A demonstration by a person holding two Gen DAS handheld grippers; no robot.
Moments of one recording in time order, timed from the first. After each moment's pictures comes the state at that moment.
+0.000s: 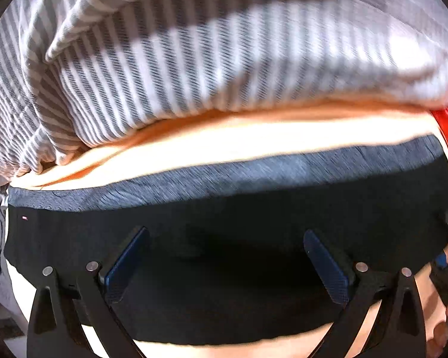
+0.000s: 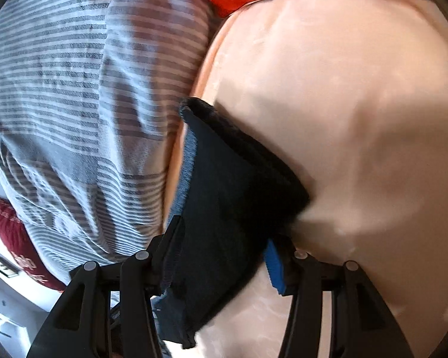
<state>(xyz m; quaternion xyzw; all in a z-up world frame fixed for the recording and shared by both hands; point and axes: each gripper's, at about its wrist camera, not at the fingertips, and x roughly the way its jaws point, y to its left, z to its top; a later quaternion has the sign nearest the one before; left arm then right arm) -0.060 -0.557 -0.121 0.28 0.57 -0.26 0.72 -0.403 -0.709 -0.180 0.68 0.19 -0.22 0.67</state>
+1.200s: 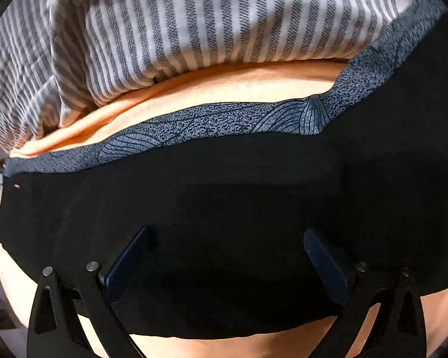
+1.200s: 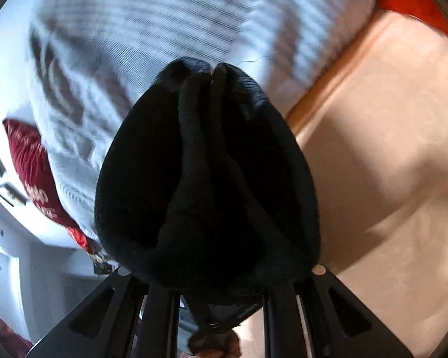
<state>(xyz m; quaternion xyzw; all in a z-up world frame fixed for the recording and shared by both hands) -0.078 -0.511 -0.145 0.26 0.57 -0.26 0.73 -0.275 -0.665 -0.085 0.61 0.26 -0.09 0.75</state>
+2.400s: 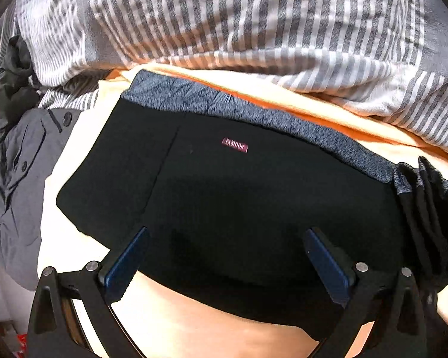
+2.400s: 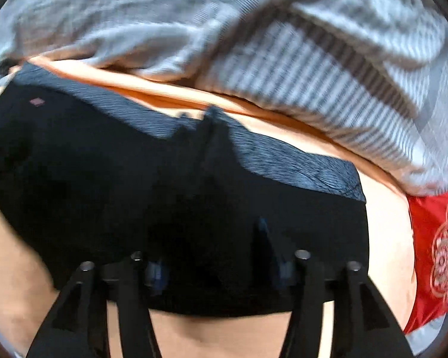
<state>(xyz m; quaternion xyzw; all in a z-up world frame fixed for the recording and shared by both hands) 0.161 -0.214 -0.137 0.17 0.61 -0.14 0.76 -0.007 -0.309 -0.139 0.00 0.57 -0.24 0.78</state>
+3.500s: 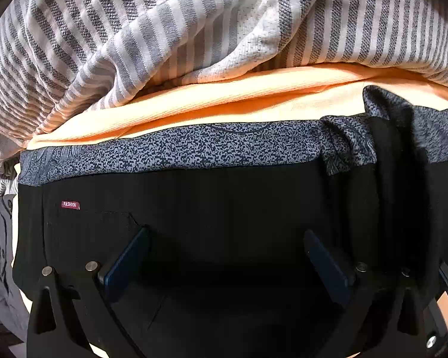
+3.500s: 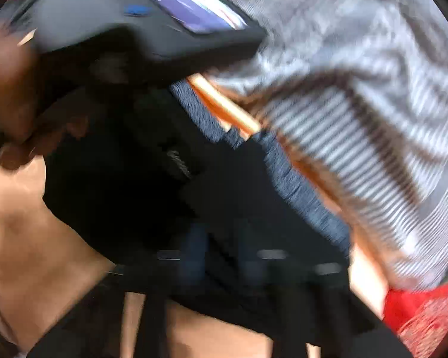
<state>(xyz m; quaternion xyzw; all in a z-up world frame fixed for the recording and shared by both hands) 0.103 -0.346 -0.183 0.29 0.58 -0.26 0.71 -0.032 -0.315 -0.134 -0.16 0.54 -0.12 0.82</state>
